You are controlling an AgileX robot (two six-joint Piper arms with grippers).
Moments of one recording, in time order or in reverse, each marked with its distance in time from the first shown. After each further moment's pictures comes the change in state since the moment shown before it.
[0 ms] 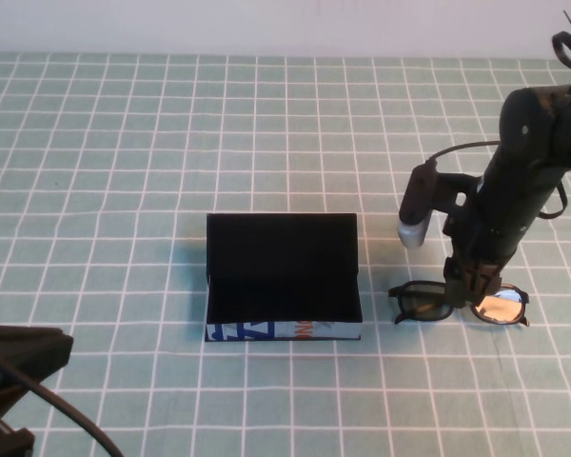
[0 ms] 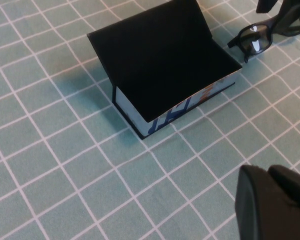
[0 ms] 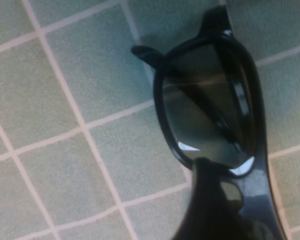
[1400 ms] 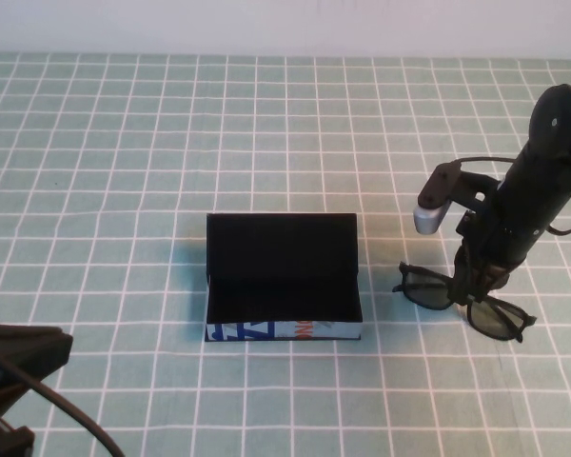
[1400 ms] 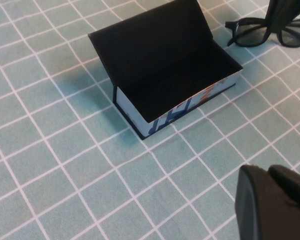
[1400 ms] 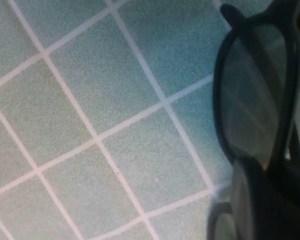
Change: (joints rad) right arm -0.090 0.043 -0.002 0.162 0.045 -0.009; left arm 0.000 0.000 0.000 0.000 0.000 -0.006
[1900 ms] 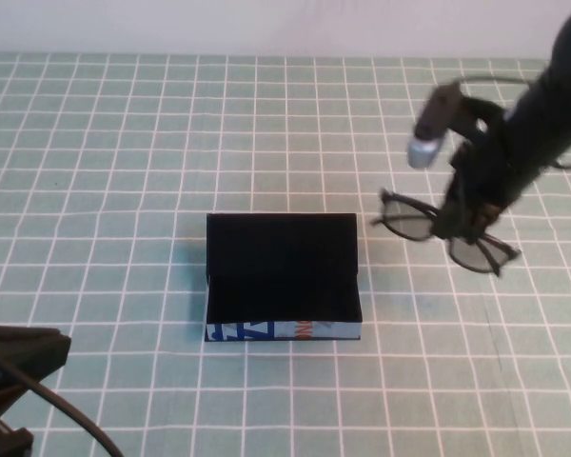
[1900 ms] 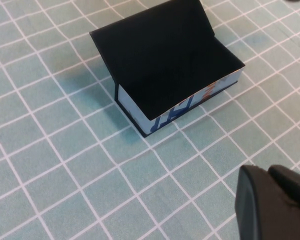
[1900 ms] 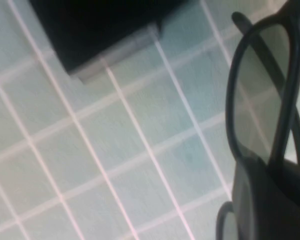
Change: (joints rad) right arm 0.036 -0.127 -0.130 0.035 0.064 -0.004; left arm 0.000 0.000 0.000 0.011 0.000 0.000
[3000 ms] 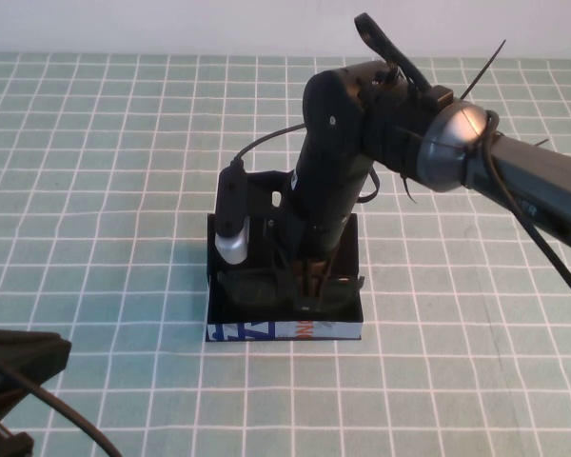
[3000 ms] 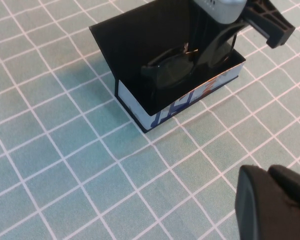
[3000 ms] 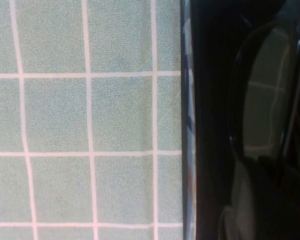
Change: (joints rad) right arm 0.415 0.258 -0.307 -0.104 0.080 0.019; left arm 0.000 0.000 0.000 0.009 0.010 -0.002
